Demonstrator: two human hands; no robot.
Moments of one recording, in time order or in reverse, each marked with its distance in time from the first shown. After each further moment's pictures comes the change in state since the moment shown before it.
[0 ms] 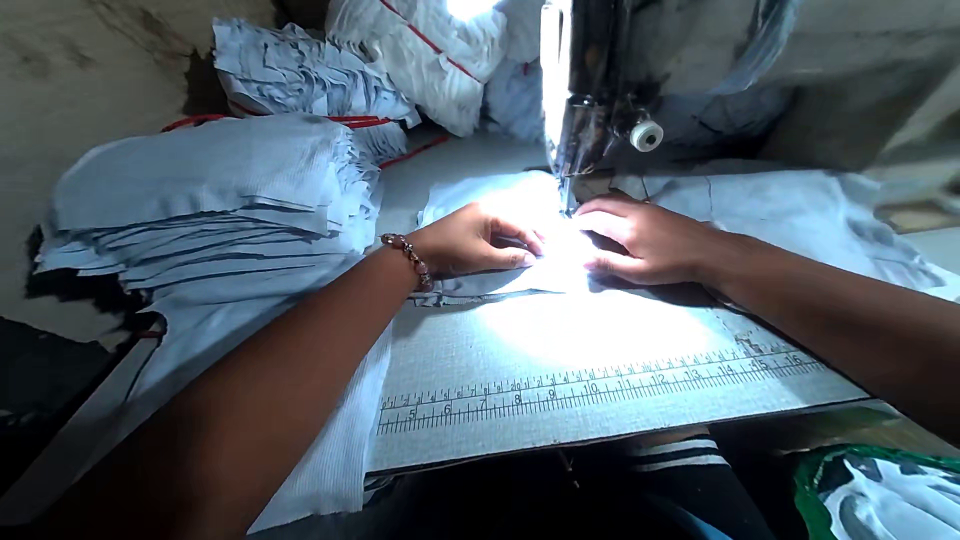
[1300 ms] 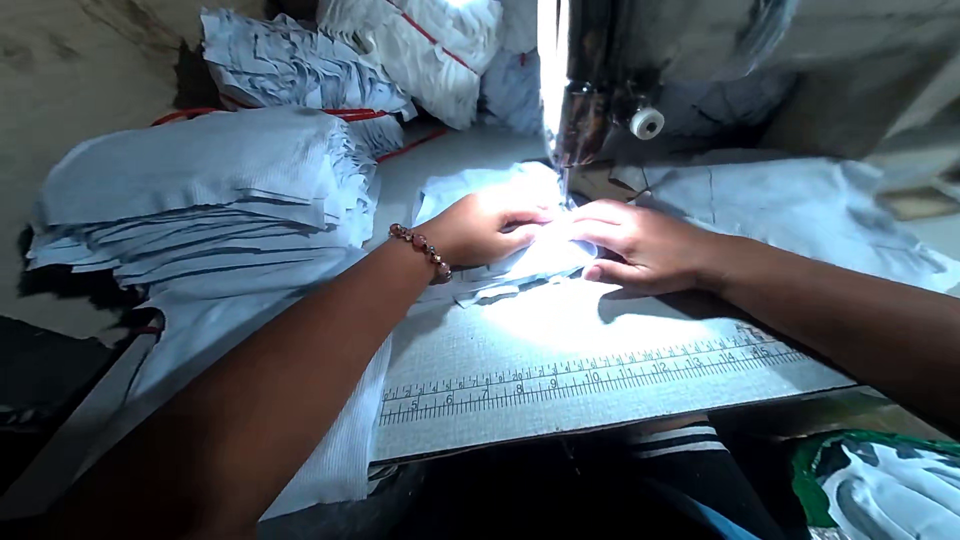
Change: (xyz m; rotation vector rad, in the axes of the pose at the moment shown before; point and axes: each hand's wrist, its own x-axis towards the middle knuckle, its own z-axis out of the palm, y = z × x) left_hand 0.013 0.006 0.006 0.511 0.063 0.062; right_hand 0.000 -0.013 0.005 0.049 0.025 -0.077
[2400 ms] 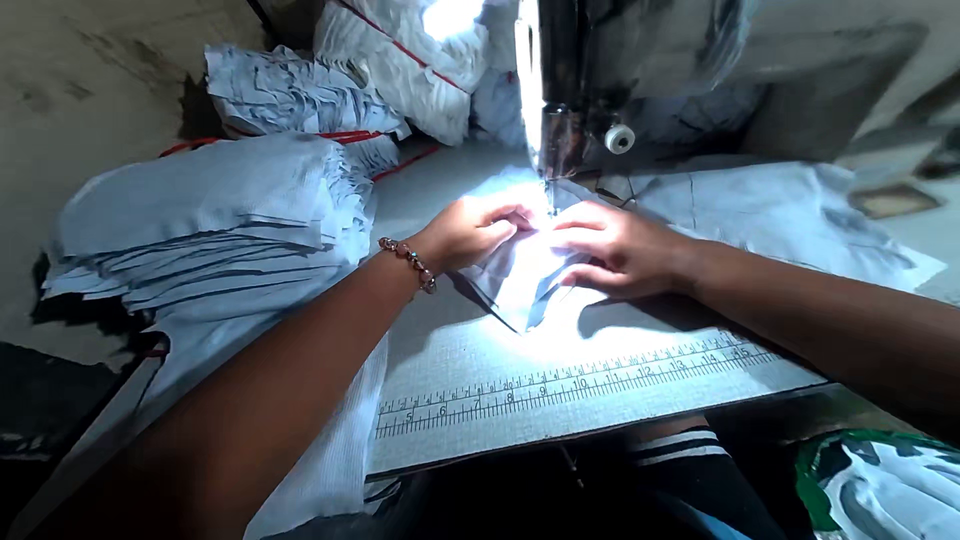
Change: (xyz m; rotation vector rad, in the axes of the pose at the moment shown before) left_hand 0.000 0.003 -0.005 -0.150 0.084 -0.141; right_hand 0.007 -0.003 0.002 -0.026 0.102 -0.071
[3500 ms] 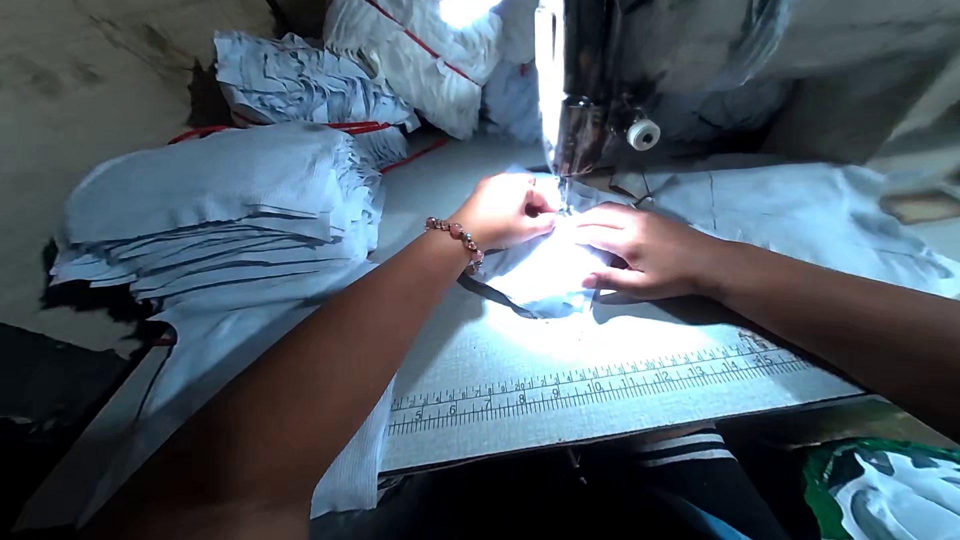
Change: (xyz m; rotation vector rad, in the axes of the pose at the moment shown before) left_hand 0.035 0.007 0.007 0.282 -0.077 -0.014; right_hand -0.006 0.004 -0.003 -0.014 -0.070 0.072
